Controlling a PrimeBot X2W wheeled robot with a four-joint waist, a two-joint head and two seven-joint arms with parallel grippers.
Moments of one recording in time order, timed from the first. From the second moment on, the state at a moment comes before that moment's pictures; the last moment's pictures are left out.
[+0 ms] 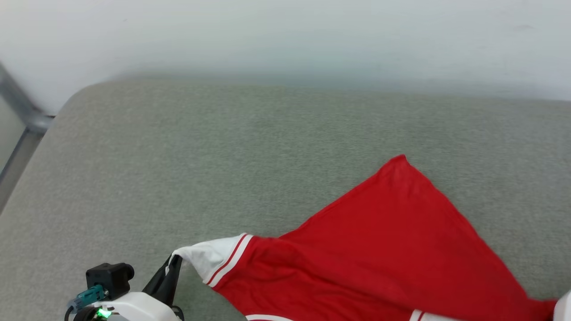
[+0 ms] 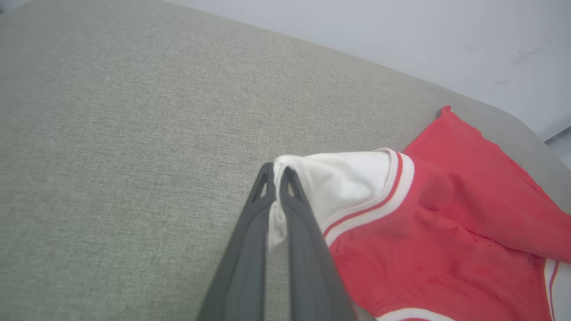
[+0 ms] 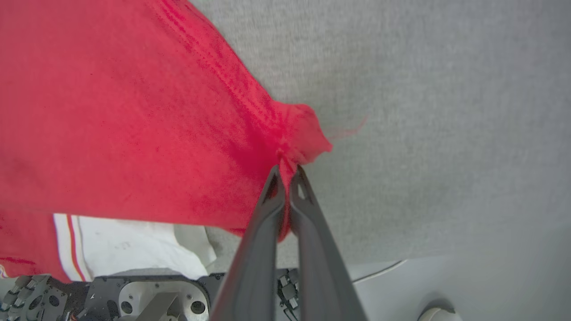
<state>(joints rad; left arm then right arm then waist) -0.04 0.53 -0.51 0.08 -0.88 0.14 -0.18 0.06 -0.20 -0.38 -0.09 0.26 0.13 1.10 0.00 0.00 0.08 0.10</state>
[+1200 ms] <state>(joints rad) -0.18 0.51 -0.56 0.04 -0.82 0.12 -0.16 -0.33 -0.25 -0.09 0.28 0.35 0.13 0.48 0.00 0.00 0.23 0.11</state>
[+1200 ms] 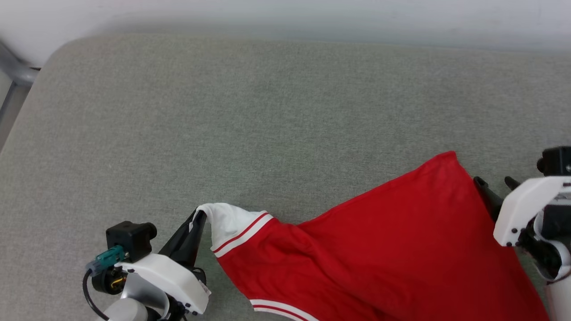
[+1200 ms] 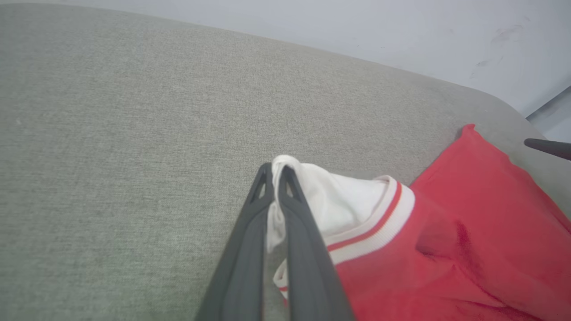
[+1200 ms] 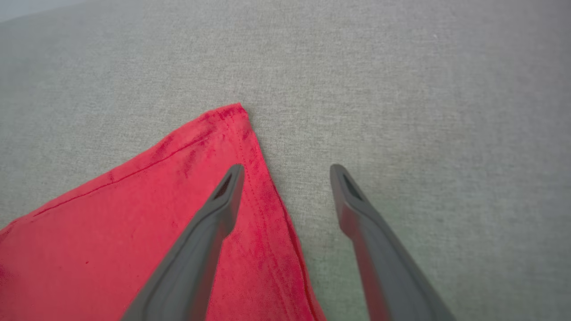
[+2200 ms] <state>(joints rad) -0.32 0.47 -0.48 0.17 -0.84 0.09 -0.24 -0.56 -0.33 0.03 0.37 0.40 0.13 0.81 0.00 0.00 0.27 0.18</state>
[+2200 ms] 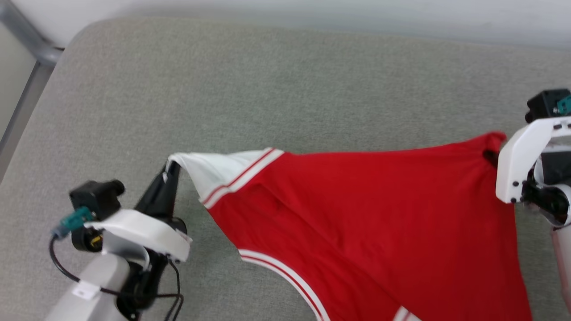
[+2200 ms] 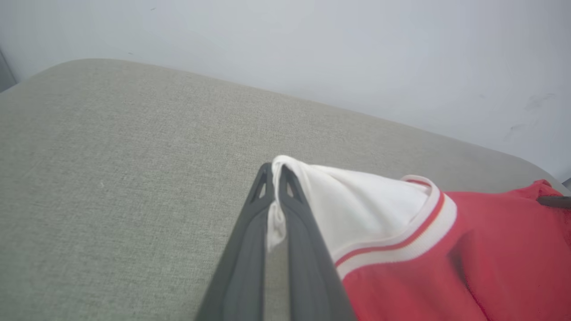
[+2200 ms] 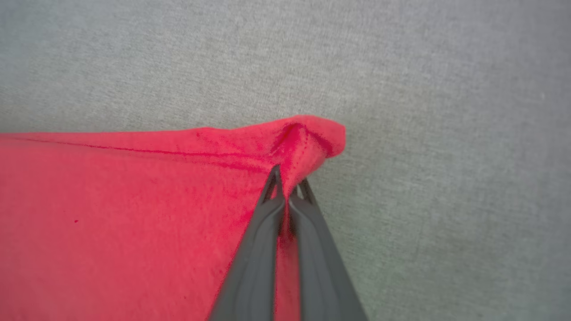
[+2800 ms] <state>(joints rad) -0.91 0.44 -0.39 0.46 -0.85 0.04 -0.17 -0.95 -0.21 -0.15 0.47 0.17 0.13 0.47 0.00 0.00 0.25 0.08</state>
